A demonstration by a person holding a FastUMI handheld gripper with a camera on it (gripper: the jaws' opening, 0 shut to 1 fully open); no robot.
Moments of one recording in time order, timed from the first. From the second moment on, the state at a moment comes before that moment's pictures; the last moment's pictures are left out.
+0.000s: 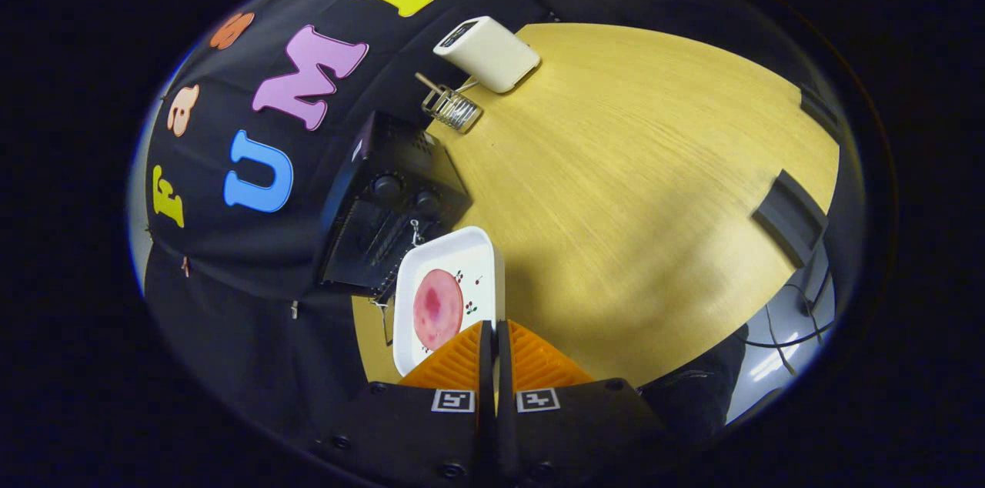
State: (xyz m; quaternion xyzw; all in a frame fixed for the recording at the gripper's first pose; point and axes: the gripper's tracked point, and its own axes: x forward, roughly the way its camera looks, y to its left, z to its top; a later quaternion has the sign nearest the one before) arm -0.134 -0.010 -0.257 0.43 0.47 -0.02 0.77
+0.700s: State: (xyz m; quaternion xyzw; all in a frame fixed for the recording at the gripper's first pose) arm -0.031 0.107 -0.257 0.43 0.46 0.02 0.78
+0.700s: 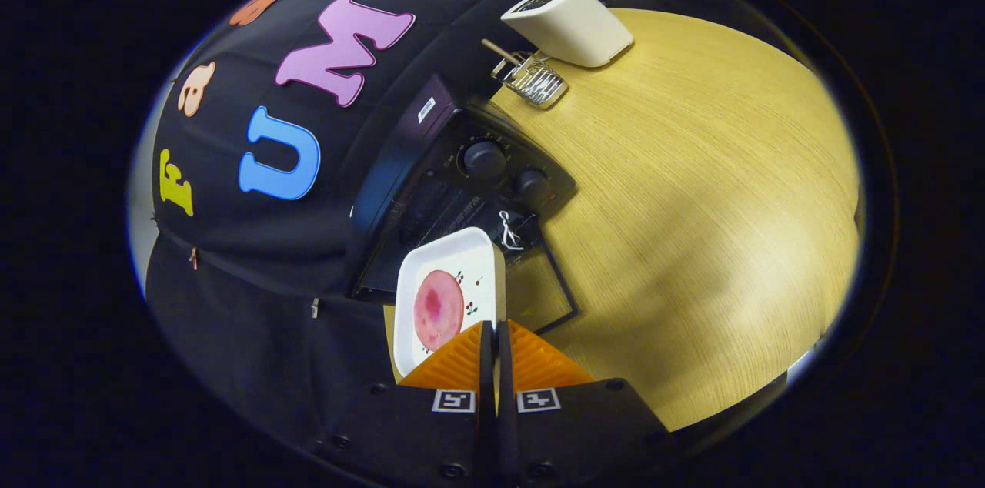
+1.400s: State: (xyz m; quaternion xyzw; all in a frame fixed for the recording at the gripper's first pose) arm 0.080 0.163 -0.303 0.51 0.38 -0.08 0.77
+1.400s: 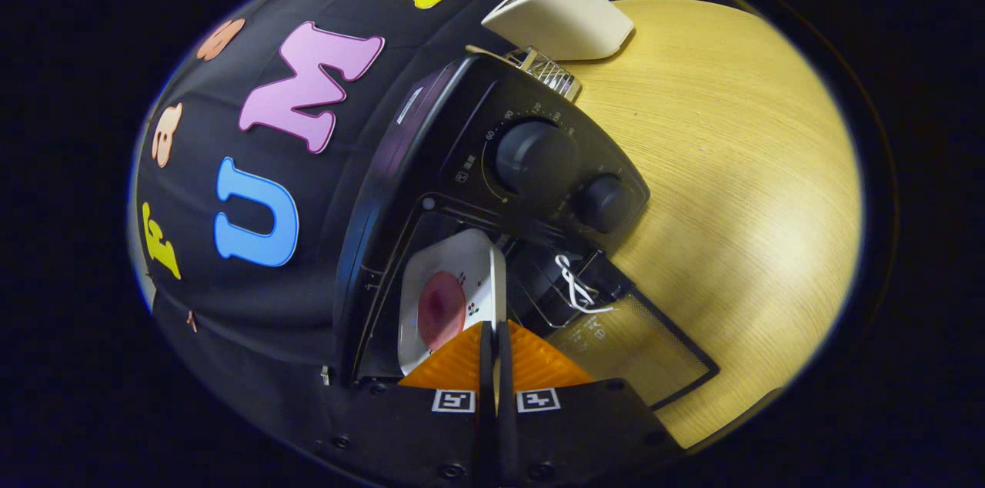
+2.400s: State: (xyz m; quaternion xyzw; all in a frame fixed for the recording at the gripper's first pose) arm 0.079 0.186 -0.301 0.50 0.36 -0.07 0.78
